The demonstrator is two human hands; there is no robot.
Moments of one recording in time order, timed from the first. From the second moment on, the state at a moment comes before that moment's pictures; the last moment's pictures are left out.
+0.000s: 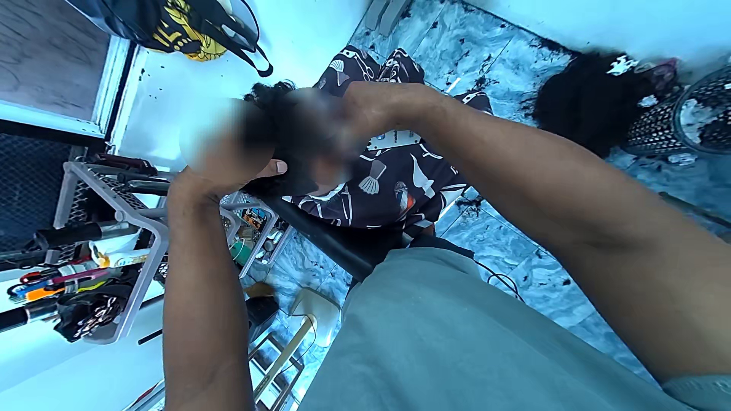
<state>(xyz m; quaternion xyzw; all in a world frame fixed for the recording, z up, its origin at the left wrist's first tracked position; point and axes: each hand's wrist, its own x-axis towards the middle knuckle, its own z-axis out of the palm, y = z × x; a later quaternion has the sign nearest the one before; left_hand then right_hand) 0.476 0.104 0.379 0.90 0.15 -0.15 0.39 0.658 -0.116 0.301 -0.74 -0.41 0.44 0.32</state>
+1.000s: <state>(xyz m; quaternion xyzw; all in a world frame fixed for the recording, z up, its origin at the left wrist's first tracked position) 0.474 0.104 0.380 0.89 0.16 -0.16 0.40 0.664 -0.116 0.303 -0.72 -0.36 0.47 0.36</state>
